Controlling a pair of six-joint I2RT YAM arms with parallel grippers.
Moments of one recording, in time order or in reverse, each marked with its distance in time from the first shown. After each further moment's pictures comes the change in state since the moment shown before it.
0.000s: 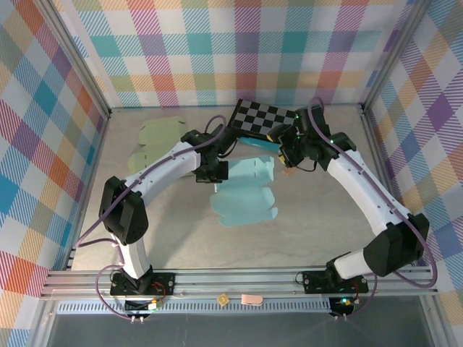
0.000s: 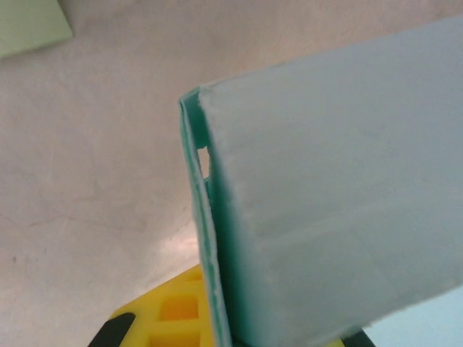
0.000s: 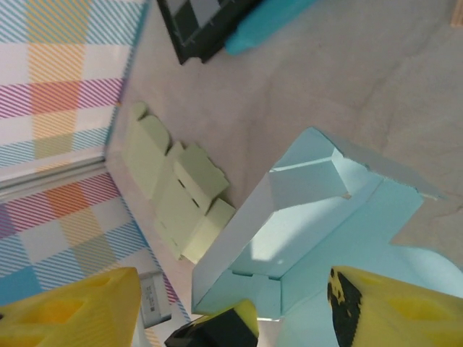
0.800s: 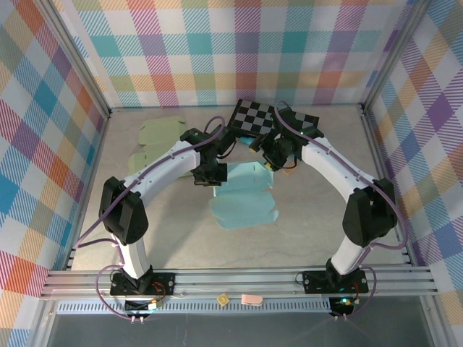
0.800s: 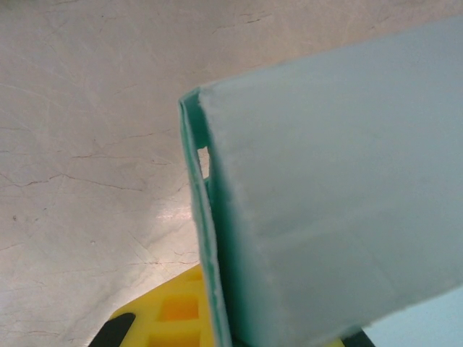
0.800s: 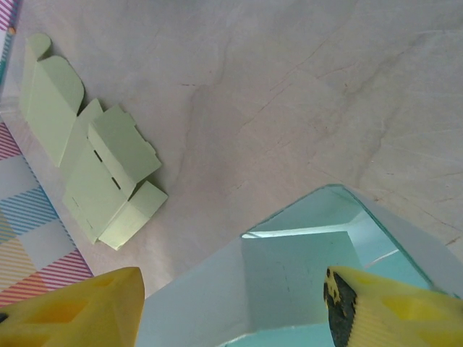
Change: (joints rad) left arm 0.000 0.000 0.026 -0.074 0.047 -0.012; right arm 0.047 0.266 0.058 0.019 -0.060 -0.182
